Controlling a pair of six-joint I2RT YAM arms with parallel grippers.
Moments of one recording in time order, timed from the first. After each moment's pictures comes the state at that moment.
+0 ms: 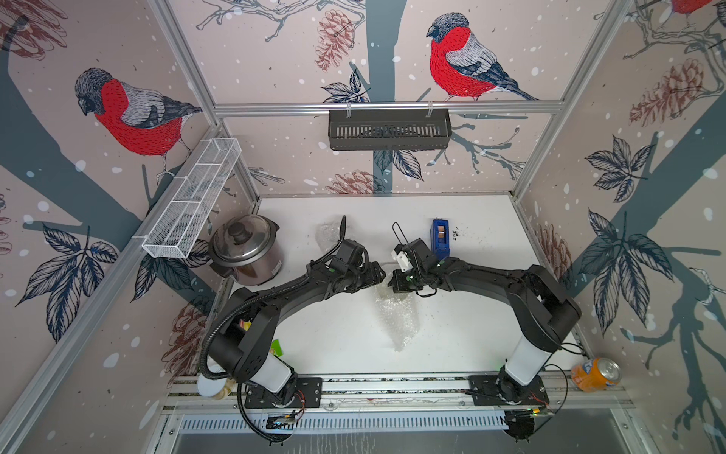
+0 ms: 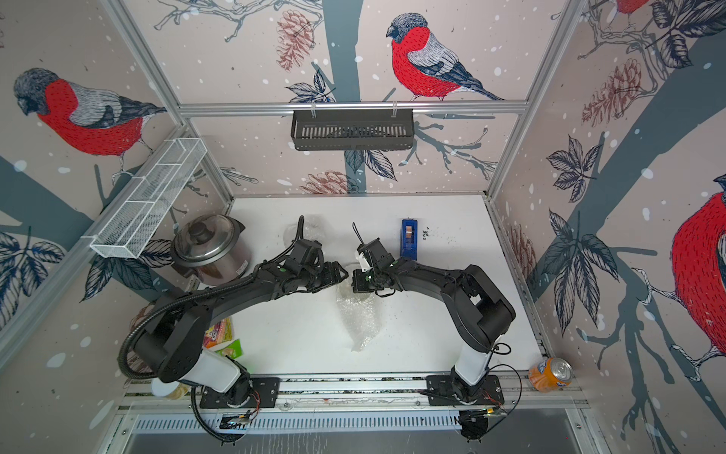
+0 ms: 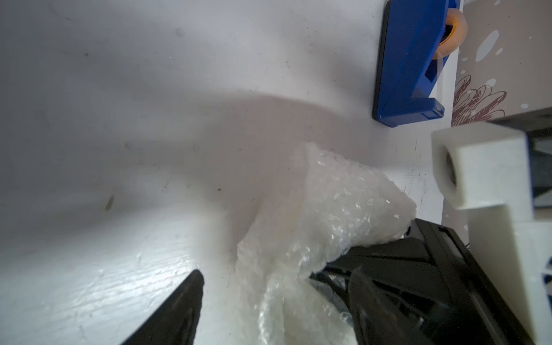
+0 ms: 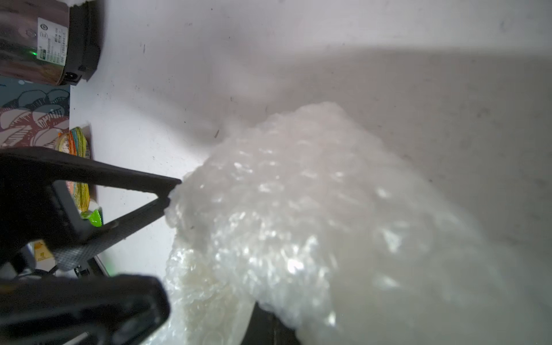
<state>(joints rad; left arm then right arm) -0.58 1.57 0.87 -0.18 0.29 -0.81 0.72 1.75 1.02 -0.23 -0.37 0.54</state>
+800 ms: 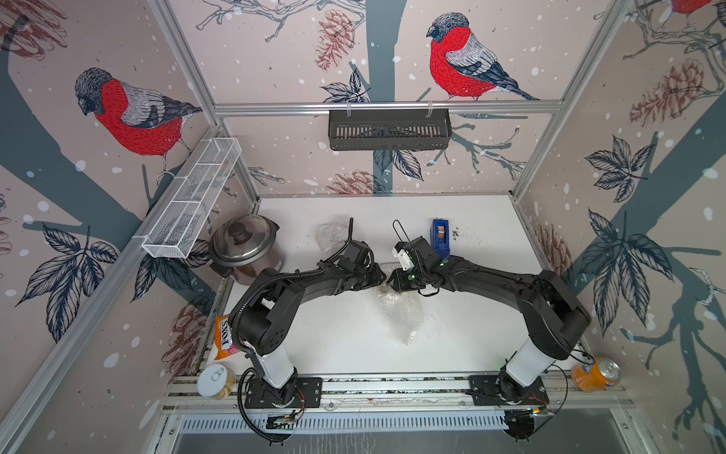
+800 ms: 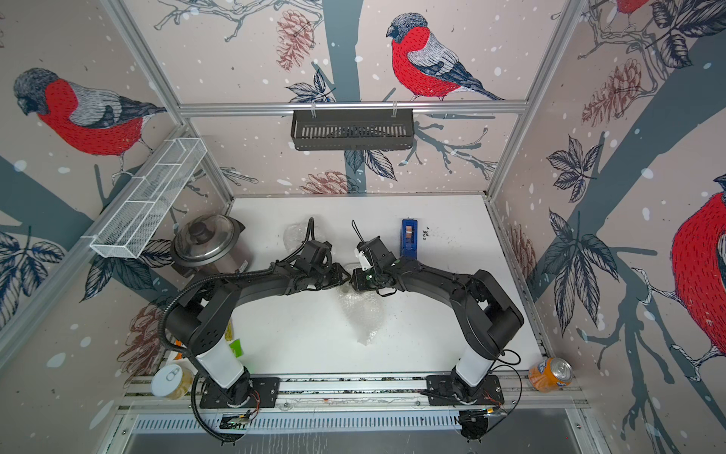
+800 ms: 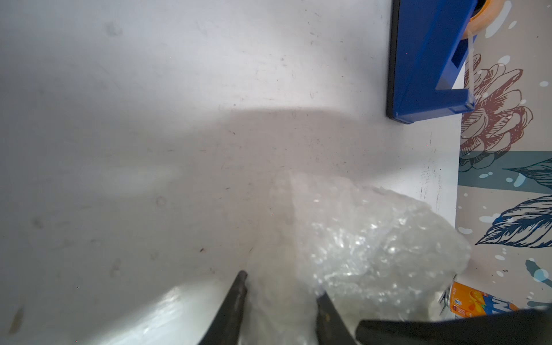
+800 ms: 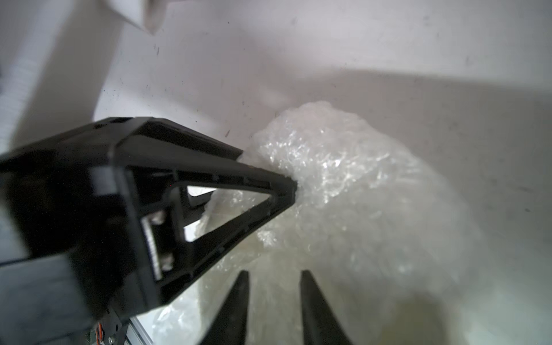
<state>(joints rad) -0.58 1.73 0.88 -0.03 0.33 -0.76 0.75 1.63 1.03 -0.31 -0.28 0.51</state>
